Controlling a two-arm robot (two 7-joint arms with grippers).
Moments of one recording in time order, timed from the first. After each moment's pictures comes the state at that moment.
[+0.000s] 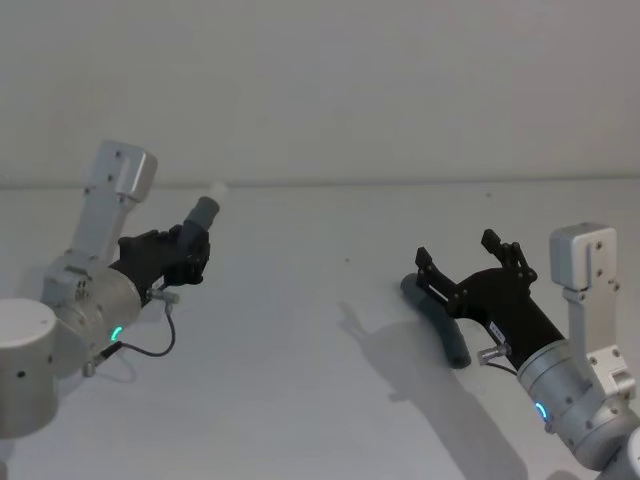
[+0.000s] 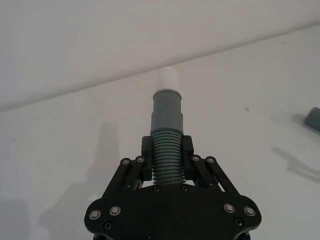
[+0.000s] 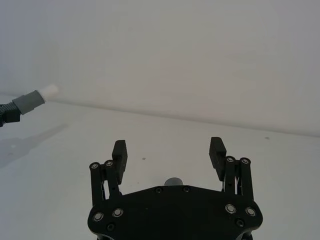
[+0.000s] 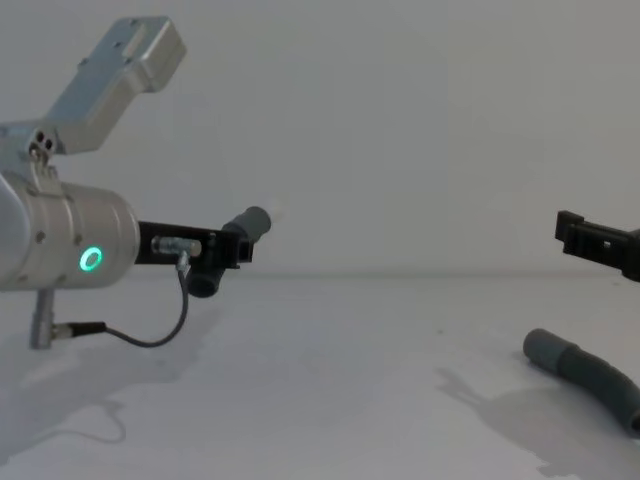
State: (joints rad) left arm -0.31 0.17 0.28 -1.63 -0.20 0.55 -0.14; right arm -0.01 0.34 -0.23 -1.77 0.29 0.03 0.07
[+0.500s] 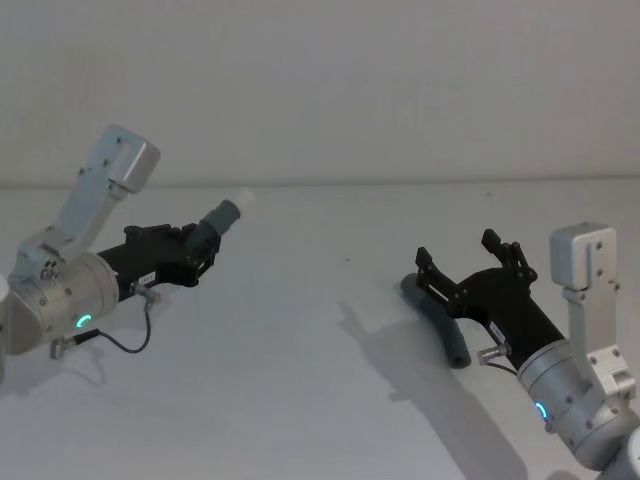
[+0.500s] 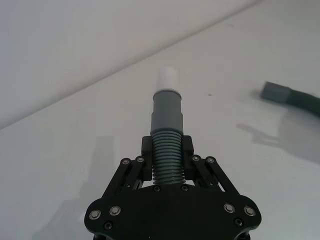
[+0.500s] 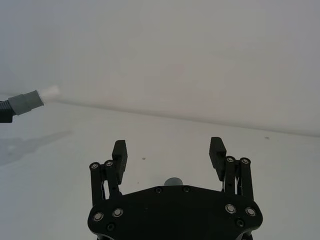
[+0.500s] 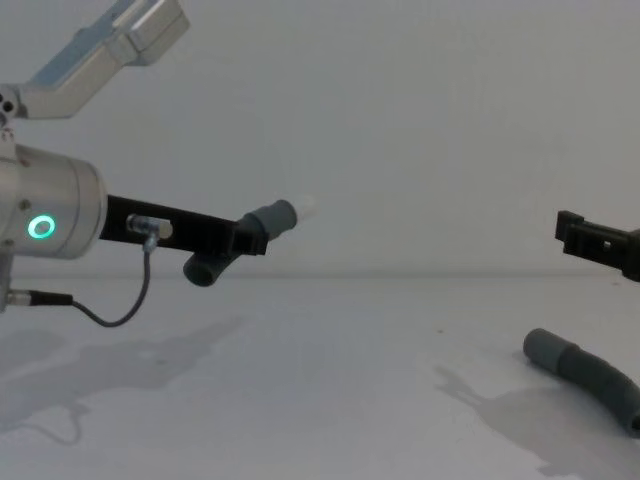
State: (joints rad) left arm -0.39 0.31 0.32 -1.62 -0.24 0.56 -0.39; right arm -0.01 0.34 -0.23 -1.77 0.29 0.03 0.07
